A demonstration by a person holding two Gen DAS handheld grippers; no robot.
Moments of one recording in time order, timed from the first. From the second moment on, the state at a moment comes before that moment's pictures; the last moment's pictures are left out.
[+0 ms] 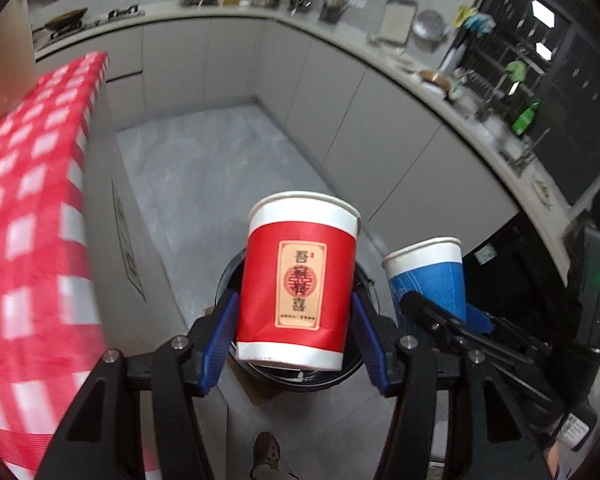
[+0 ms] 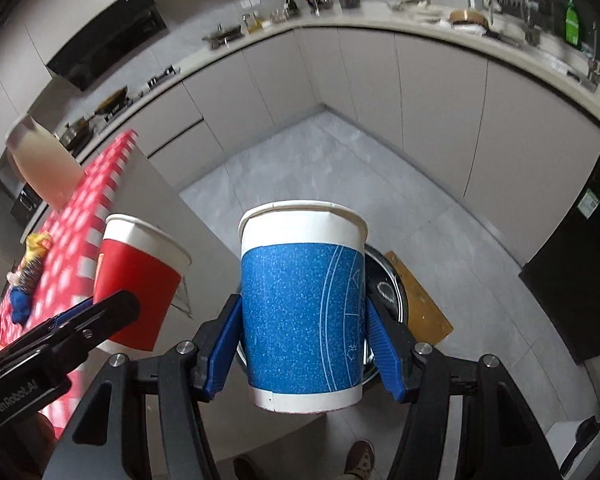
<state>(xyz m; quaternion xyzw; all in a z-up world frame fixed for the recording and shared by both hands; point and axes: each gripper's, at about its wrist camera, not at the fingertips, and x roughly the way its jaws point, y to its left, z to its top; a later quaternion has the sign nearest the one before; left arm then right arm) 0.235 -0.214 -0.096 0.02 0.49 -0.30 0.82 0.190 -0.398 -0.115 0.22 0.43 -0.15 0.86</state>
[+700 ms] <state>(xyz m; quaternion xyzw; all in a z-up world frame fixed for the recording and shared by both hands) 0.225 -0.200 -0.057 -0.01 0.45 -0.25 0.86 0.201 -0.423 -0.122 0.21 0.42 -0.13 0.87</state>
